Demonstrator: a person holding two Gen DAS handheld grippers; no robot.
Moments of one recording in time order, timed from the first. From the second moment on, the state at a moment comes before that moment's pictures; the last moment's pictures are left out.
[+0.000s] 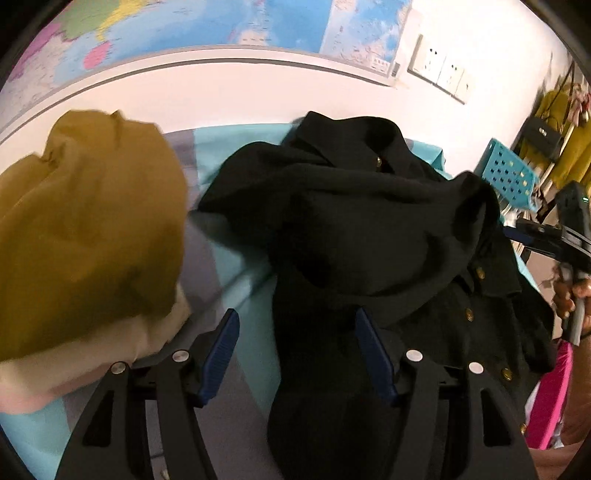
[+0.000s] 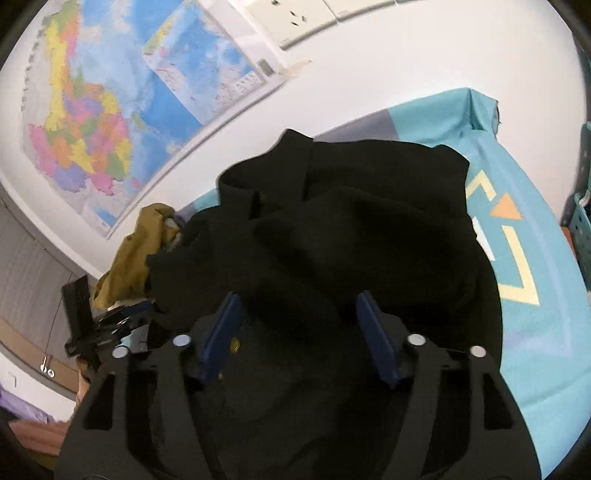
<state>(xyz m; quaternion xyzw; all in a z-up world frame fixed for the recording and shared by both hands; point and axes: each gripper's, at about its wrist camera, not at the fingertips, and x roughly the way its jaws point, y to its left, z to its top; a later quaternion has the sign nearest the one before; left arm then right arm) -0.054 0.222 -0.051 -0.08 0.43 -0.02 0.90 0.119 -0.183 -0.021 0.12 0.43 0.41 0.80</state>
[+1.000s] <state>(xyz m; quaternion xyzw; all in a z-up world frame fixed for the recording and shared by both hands) 0.022 0.216 -0.036 -0.03 0.40 0.13 0.91 0.138 -0.216 -0.016 0.10 0.39 0.37 0.84</state>
